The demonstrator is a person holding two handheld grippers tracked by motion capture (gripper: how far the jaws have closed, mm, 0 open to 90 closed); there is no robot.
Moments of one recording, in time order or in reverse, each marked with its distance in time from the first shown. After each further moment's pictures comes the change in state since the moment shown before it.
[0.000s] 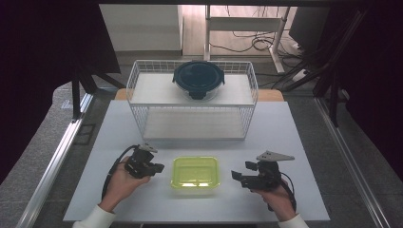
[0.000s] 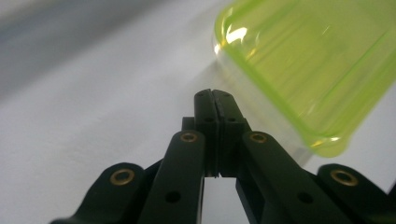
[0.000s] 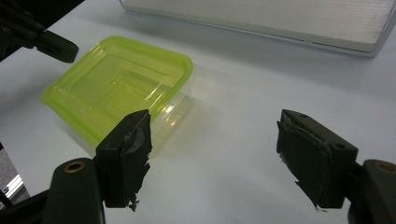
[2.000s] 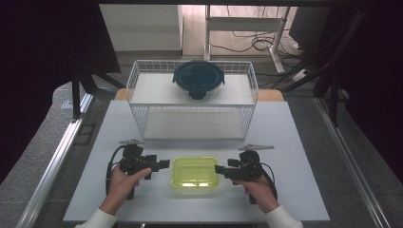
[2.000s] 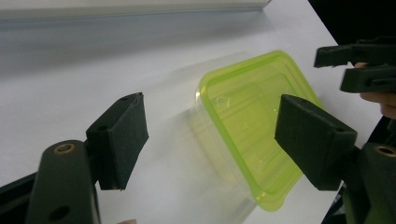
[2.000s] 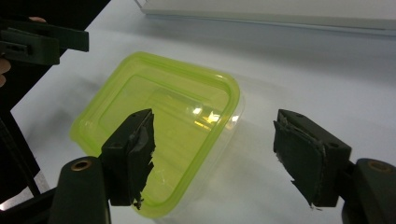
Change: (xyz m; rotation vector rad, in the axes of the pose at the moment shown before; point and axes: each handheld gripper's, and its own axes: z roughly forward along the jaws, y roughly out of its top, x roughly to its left) left arm 0.014 -0.005 0.000 -0.208 -0.177 -0.301; right arm 0.016 0.023 0.047 0.078 0.091 0.132
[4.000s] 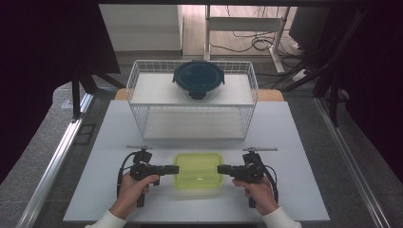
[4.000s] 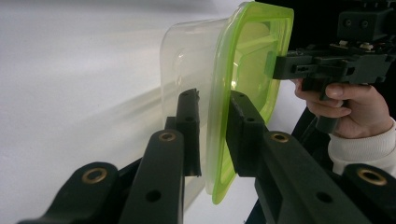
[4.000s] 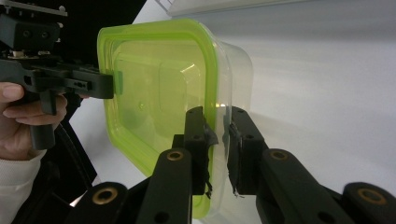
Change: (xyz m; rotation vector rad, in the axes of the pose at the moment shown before) left arm -0.013 -0.014 0.016 0.022 -0.234 -0.110; right arm -0.006 -0.008 -0.005 -0.002 0.150 0.140
